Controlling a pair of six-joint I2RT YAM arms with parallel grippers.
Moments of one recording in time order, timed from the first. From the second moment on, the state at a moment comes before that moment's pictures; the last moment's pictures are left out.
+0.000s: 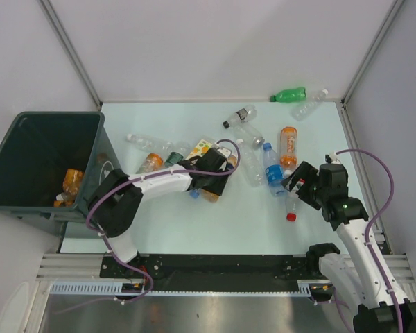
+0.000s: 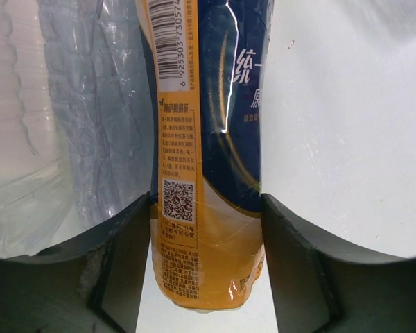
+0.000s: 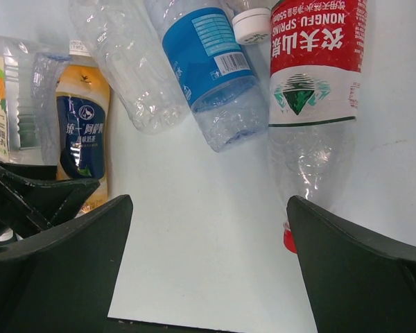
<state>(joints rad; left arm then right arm) -0.81 1.74 1.11 -0.35 -0.12 -0.30 0.13 0.73 0.65 -0.63 -0.08 0.70</state>
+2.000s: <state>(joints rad) -0.60 0.99 1.51 -0.93 -1.10 -0.32 0.13 0.72 0.65 -0.64 -0.07 0.70</state>
